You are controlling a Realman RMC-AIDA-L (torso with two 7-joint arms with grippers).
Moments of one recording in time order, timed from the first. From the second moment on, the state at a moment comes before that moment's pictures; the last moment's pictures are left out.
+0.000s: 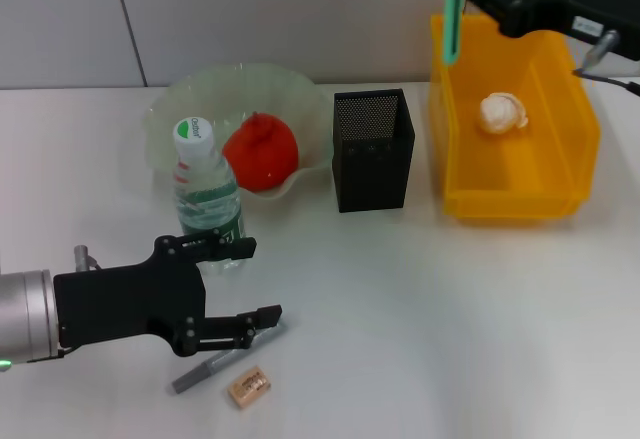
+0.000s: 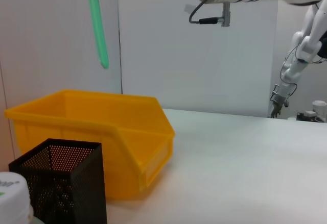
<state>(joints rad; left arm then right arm) -0.32 -2.07 1.05 0.83 1.73 1.53 -1.17 0.44 2.08 2.04 1.14 1.67 -1.06 1.52</state>
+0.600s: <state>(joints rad) -0.33 -2.07 1.08 0.82 1.73 1.53 -1.16 0.56 2.05 2.16 0.90 1.65 -1.14 1.49</state>
